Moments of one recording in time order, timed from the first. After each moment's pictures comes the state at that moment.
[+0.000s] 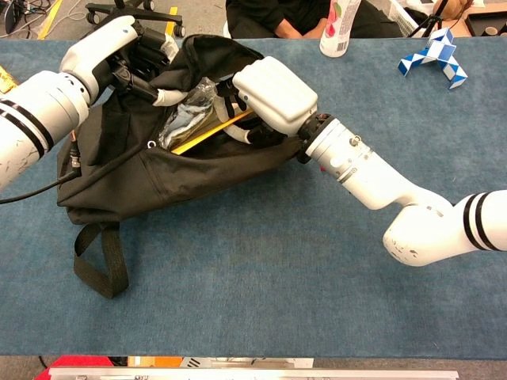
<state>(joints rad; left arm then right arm) -0.68 -1.40 -0.32 -1.94 0.85 1.08 0.04 0.88 -2.02 0.12 -0.76 -1.67 1.30 0.17</state>
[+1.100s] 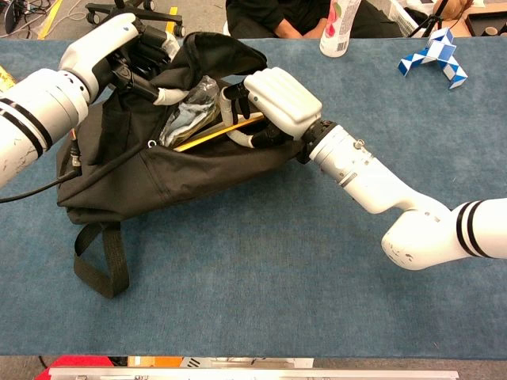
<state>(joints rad) -0.69 -1.39 -0.32 -1.96 0.85 1.09 0.06 0.87 -2.07 0.10 -0.66 -1.64 1.29 0.38</state>
